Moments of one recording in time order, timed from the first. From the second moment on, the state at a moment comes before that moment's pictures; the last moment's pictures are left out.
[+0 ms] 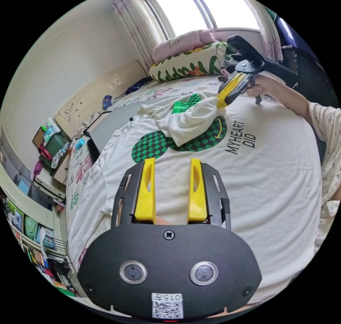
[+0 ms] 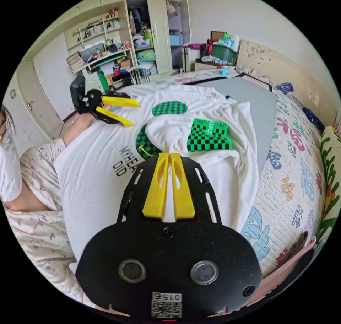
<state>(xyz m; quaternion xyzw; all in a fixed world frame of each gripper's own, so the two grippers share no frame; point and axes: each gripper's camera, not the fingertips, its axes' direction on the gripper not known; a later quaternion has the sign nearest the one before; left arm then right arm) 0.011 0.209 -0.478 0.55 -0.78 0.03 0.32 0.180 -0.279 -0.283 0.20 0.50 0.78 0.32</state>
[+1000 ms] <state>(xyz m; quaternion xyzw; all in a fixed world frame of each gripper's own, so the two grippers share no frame) 0.076 0.301 -0.471 0.60 -0.73 0.16 0.27 0.164 -0.297 -0.238 0.28 0.57 0.73 0.26</state>
